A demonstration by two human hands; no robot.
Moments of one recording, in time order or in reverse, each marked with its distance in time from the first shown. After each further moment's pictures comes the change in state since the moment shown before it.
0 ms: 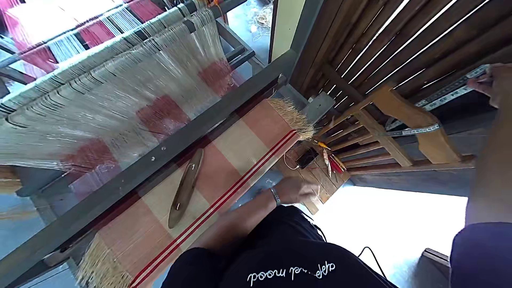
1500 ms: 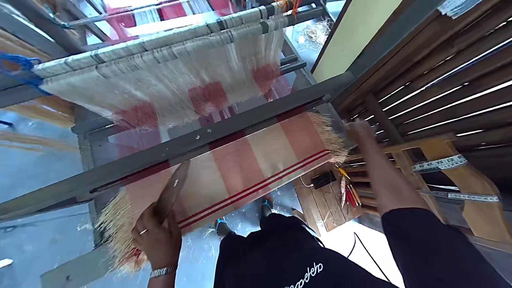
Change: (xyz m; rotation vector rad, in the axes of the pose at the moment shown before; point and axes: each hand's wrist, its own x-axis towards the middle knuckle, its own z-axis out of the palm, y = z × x) left_hand -0.370 -0.049 0.064 0.463 1.413 -1.311; right_hand -0.030 0.087 0.353 -0.843 -0.541 -0.892
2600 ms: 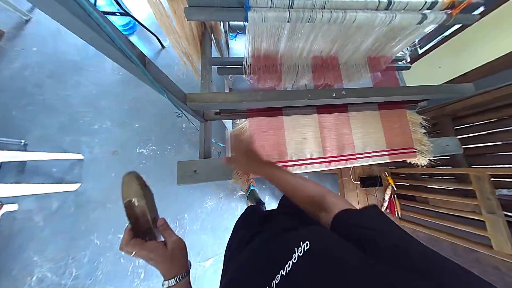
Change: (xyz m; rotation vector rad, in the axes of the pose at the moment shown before) left_hand -0.109 -0.275 -0.160 -0.271 0.489 -0.336; right_hand -0.463 -0.621 0.154 0.415 -0.302 -1.096
